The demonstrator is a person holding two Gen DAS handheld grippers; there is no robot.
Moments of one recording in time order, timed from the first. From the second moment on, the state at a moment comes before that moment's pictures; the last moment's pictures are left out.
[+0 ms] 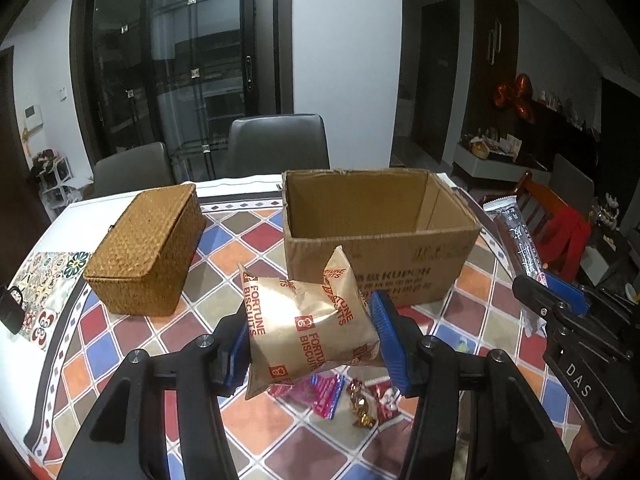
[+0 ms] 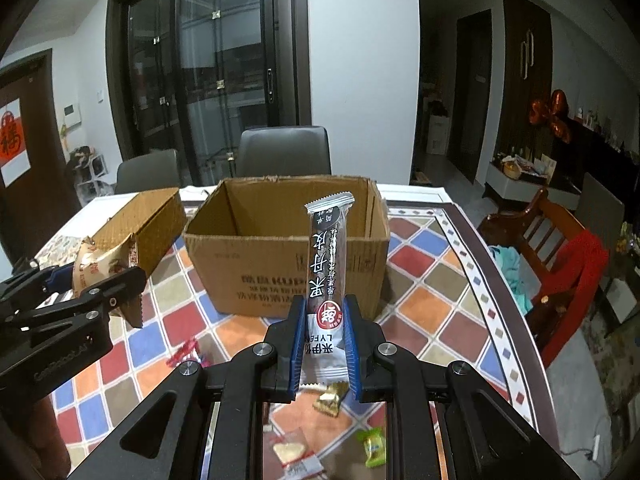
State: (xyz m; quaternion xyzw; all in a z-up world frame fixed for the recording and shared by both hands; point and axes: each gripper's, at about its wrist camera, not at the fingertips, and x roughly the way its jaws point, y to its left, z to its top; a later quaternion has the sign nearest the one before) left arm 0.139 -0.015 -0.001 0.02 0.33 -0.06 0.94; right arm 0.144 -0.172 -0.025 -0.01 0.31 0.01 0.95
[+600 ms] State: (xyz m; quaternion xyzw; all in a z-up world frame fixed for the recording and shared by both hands) left arm 0.194 -0.016 0.020 0.01 0.29 -0.06 0.96; right arm 0.187 -0.174 0.006 -0.02 0.26 0.00 0.96
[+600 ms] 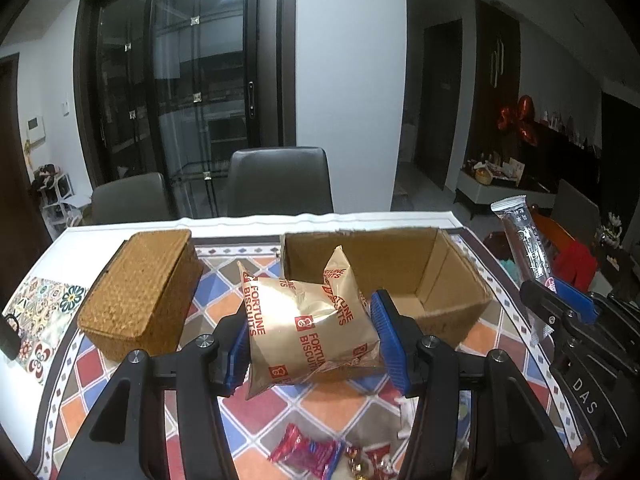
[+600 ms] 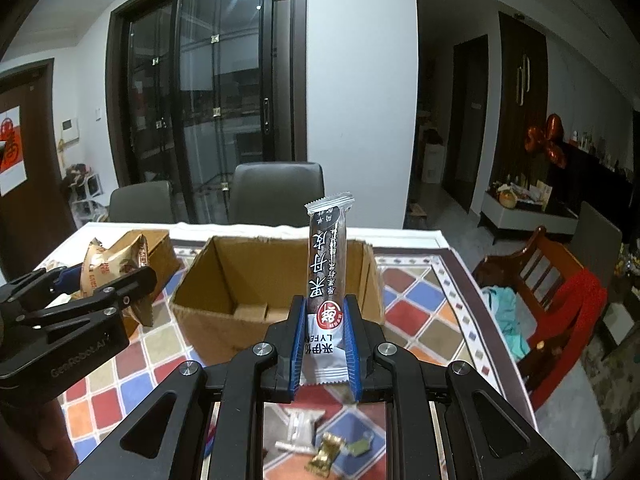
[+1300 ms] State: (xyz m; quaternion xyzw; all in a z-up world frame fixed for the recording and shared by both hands) left arm 0.267 -0.029 0.006 0.00 0.30 -0.06 0.95; right arm 0.253 -0.181 -0.004 -0.02 0.27 0.00 0.96
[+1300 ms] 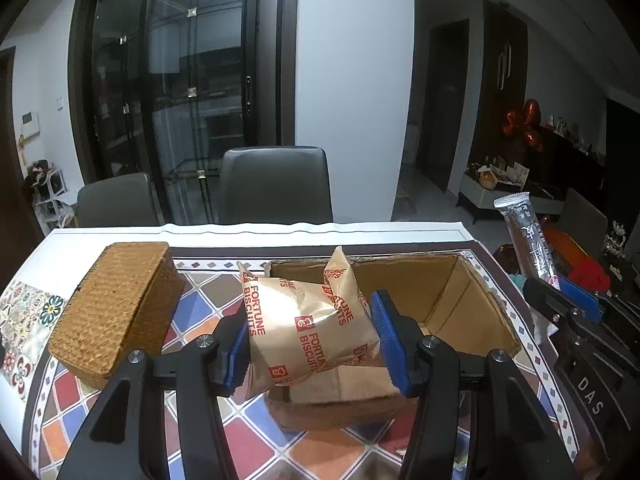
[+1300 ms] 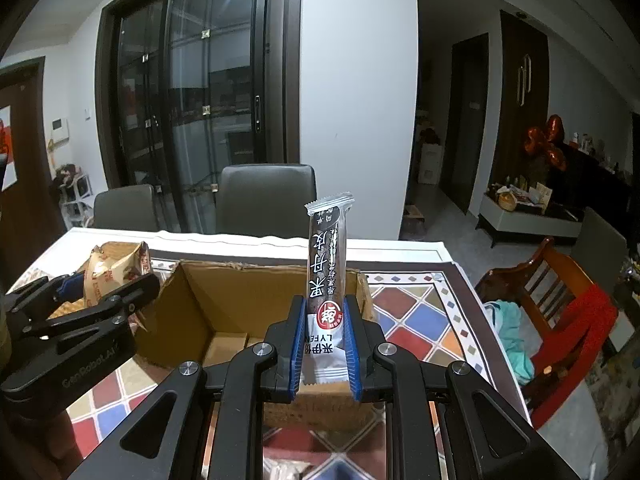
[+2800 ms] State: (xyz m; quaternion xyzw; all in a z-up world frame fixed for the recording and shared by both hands) left arm 0.244 -0.024 0.009 0.03 0.31 -0.04 0.95; right arm 0.246 -0.192 -0.004 -0.01 0.28 -0.03 0.96
